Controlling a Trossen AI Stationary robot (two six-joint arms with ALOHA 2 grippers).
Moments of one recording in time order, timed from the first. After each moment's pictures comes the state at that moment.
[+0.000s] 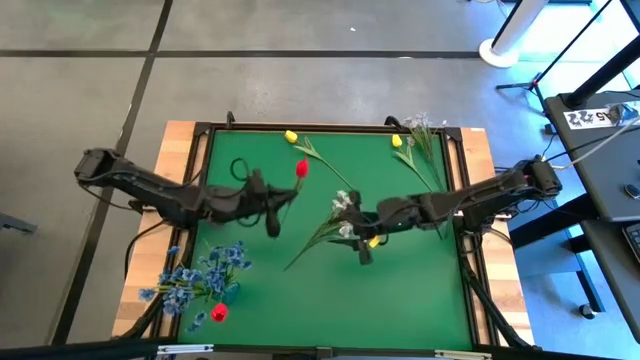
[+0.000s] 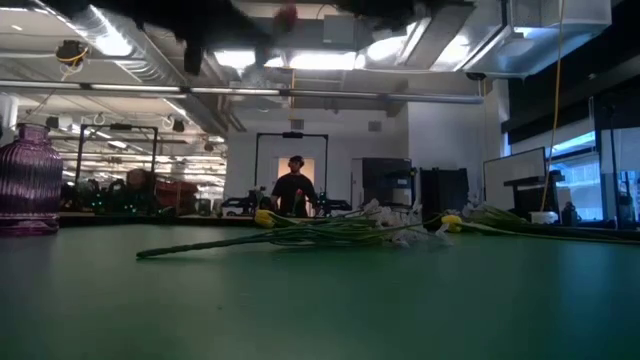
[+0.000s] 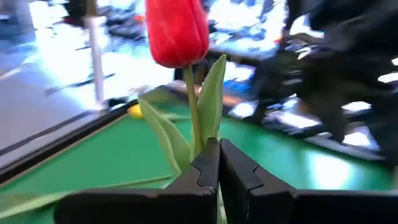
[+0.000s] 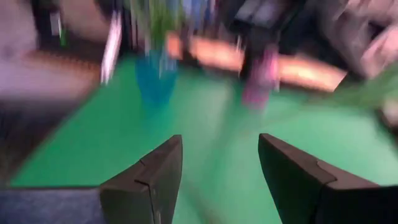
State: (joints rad) left arm -0.22 1.13 0.58 0.41 -0.60 -0.24; right arm 0.25 1.45 0.99 0.17 0.11 -0.12
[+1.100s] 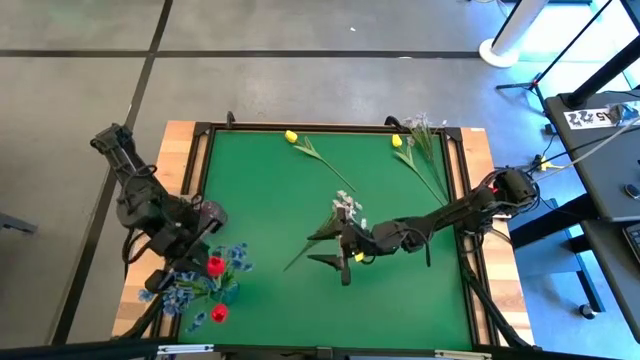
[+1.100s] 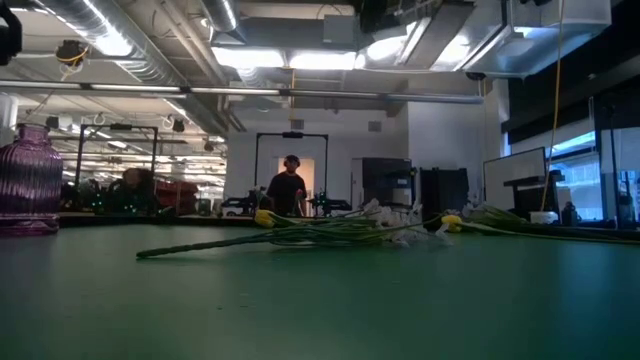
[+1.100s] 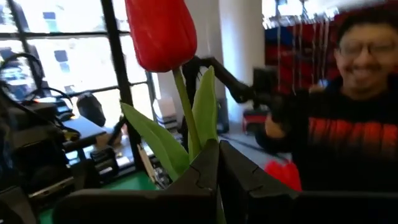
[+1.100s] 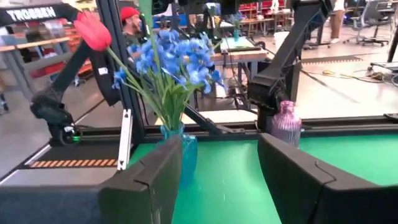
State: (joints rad) left arm -0.87 0.74 0.71 0.10 -0.25 0.11; right arm 0.36 1.68 0.99 0.68 0.27 0.11
